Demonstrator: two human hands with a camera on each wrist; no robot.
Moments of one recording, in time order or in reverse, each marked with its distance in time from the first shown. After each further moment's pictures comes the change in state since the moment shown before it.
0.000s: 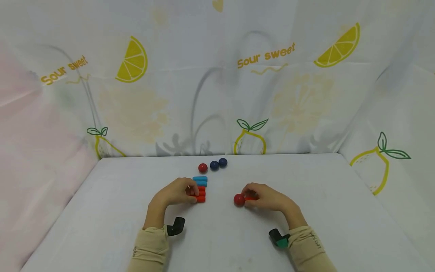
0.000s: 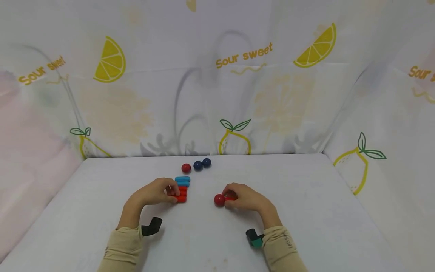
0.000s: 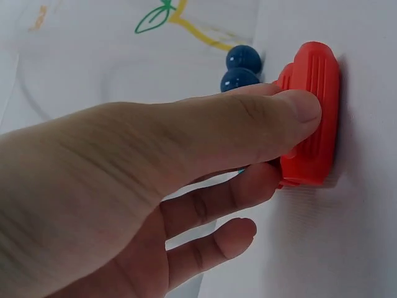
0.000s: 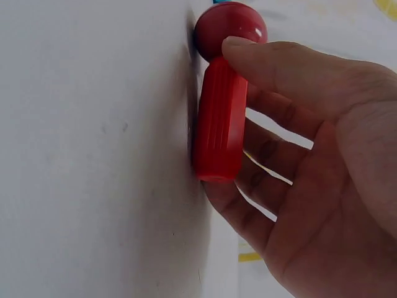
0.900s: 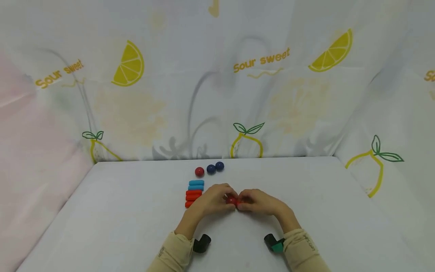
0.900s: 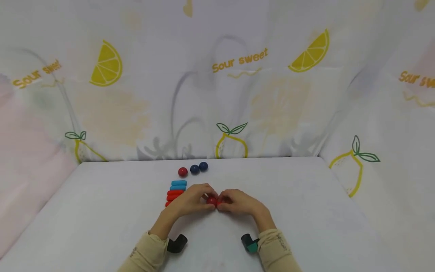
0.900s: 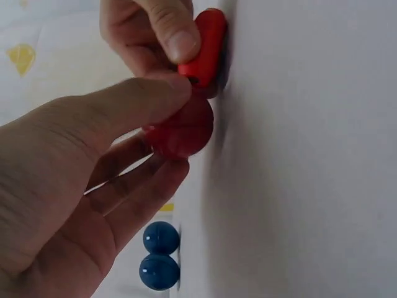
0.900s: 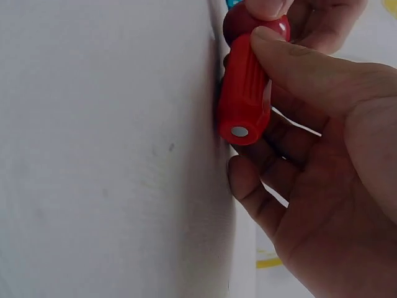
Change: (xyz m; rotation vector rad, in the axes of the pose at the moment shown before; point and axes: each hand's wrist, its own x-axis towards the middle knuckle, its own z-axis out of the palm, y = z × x) left_hand 0.055 0.062 0.066 0.048 0.089 0.310; right_hand 0.008 0.008 0.007 0.013 -0.028 -0.137
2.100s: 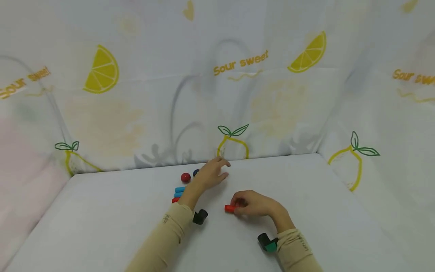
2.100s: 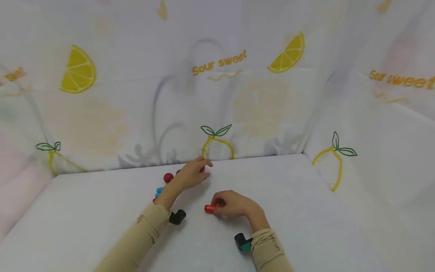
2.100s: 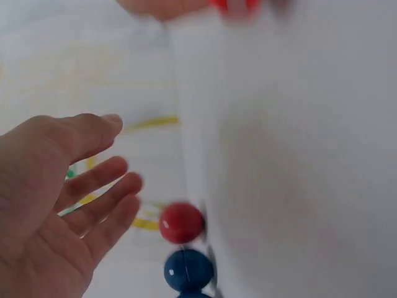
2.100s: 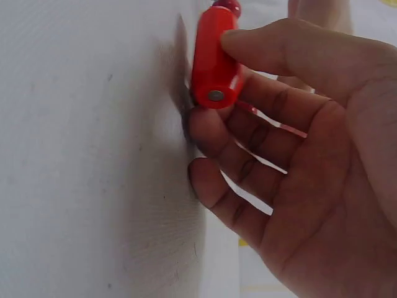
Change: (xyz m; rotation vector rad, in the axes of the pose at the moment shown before) left_hand 0.080 -0.012 -0.018 0.161 0.118 -0.038; right_hand -0.014 -0.002 -0.013 0.011 -0.015 0.145
